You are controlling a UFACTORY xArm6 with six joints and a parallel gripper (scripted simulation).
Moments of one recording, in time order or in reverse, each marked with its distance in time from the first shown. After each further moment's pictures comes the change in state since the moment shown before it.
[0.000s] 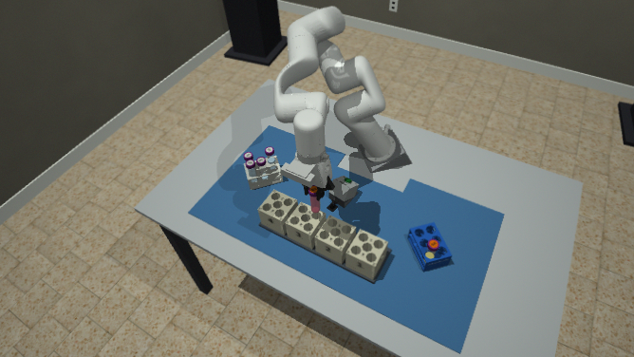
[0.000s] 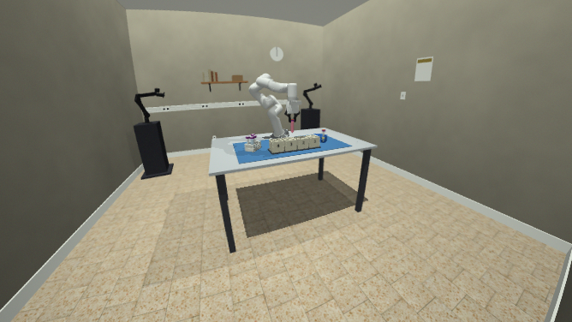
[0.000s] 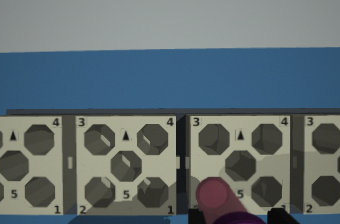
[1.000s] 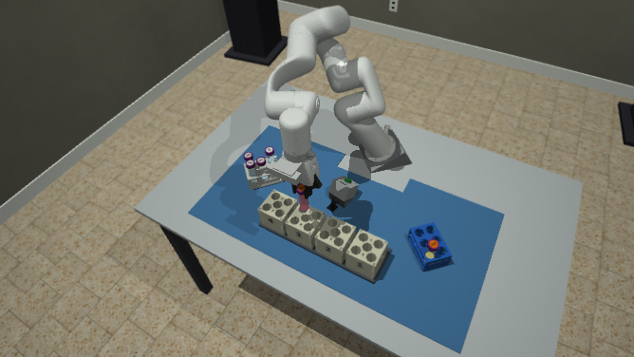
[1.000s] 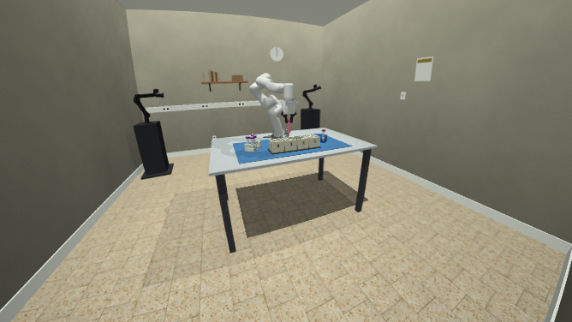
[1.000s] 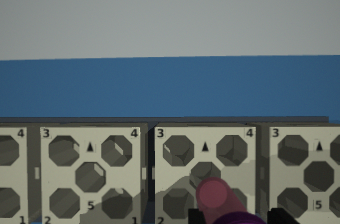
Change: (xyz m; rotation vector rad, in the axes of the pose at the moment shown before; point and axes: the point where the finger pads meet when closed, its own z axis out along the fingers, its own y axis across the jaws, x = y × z) arm 0.011 0.035 0.002 0.003 0.000 -0.001
